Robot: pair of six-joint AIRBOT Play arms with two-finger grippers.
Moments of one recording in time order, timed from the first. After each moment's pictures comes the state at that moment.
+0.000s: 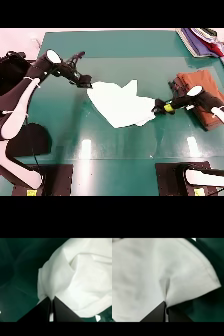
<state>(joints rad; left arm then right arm) -0.19 -1.71 1.67 0.97 -1.23 -1.30 -0.05 -1.36 0.91 -0.90 1.03 1.39</state>
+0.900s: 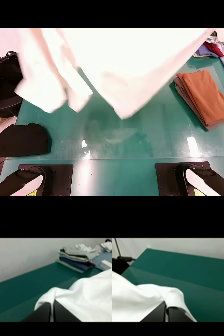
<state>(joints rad) -0.20 -1.02 1.95 1.03 -1.13 -1.30 -0.09 -0.96 1.74 -0.90 1.27 1.36</state>
